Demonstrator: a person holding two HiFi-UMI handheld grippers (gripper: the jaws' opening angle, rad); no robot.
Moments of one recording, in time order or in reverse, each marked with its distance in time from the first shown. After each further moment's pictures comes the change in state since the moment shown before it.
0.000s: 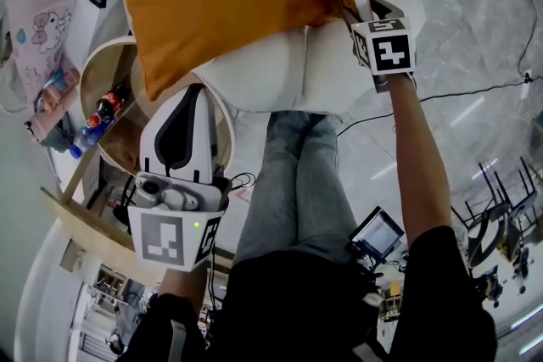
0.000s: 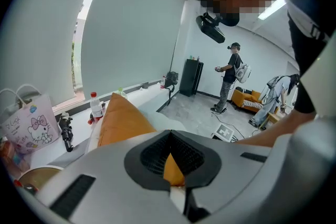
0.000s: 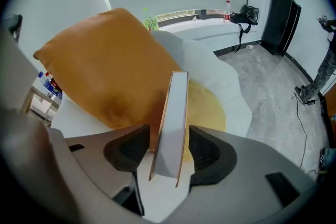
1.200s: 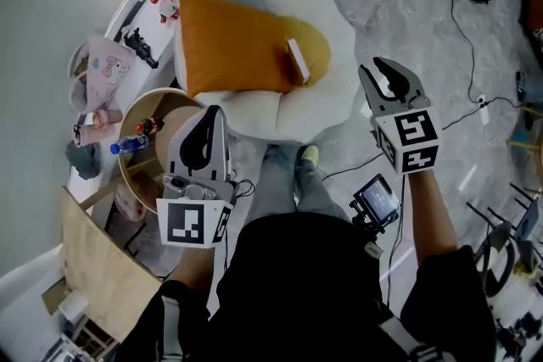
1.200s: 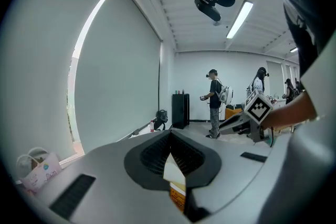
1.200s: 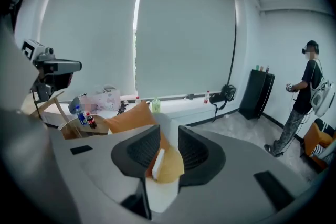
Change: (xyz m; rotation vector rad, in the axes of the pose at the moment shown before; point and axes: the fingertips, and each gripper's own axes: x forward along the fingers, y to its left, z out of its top) left arm -0.205 -0.146 0.177 0.200 -0.377 -0.010; right arm -0.493 0.024 0.068 -0.187 -0.564 -0.129
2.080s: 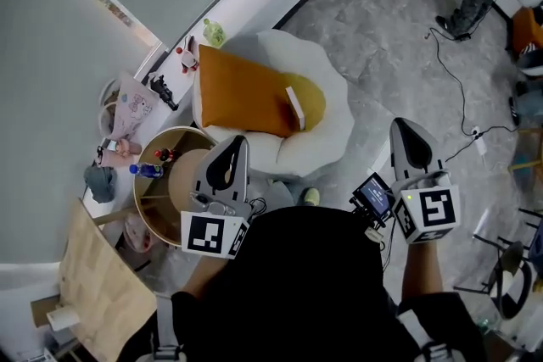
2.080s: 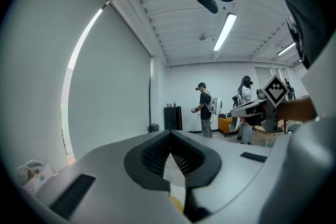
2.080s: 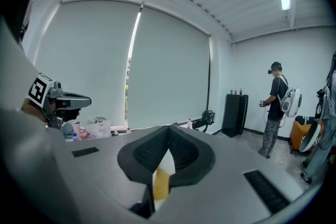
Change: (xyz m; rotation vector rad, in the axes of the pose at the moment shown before) left arm -0.079 -0.093 0.070 0.057 -0.149 -0.054; right arm -0.232 0.001 0.035 0.100 -0.334 -0.164
